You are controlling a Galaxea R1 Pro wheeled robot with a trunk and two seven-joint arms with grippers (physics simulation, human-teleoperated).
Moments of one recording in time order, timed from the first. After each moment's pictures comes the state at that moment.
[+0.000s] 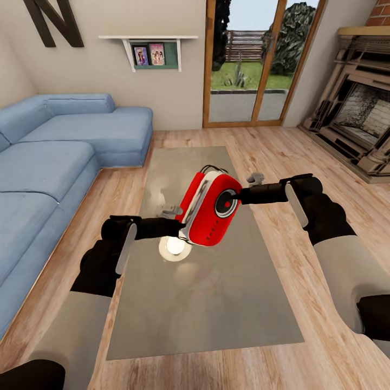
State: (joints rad) left arm -0.85 -0.08 -0.09 -1.30 0.04 0.99 -0.62; right arm -1.19 -0.18 0.20 -1.02 -0.16 0.99 0.79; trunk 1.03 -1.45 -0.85
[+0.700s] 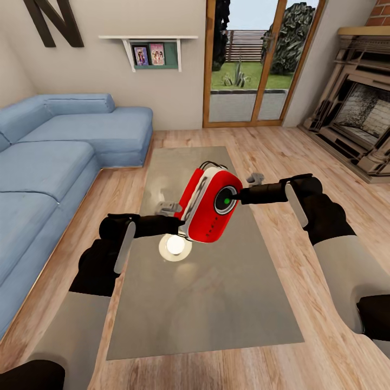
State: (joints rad) left arm -0.85 -0.08 -0.09 -1.33 0.05 1.00 -0.60; right arm -1.19 -0.18 0.20 -1.02 -0.17 0.99 0.79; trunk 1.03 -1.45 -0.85
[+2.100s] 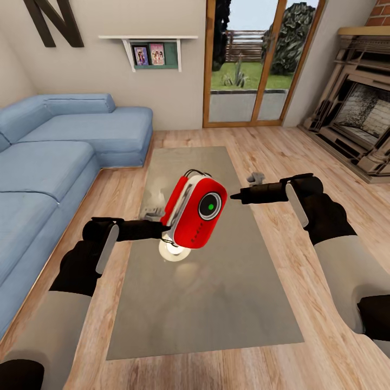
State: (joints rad) left arm -0.85 0.05 -0.09 -1.26 0.13 1.00 -0.66; right arm -1.19 -0.19 0.20 -1.02 -0.16 0.99 0.79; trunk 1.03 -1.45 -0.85
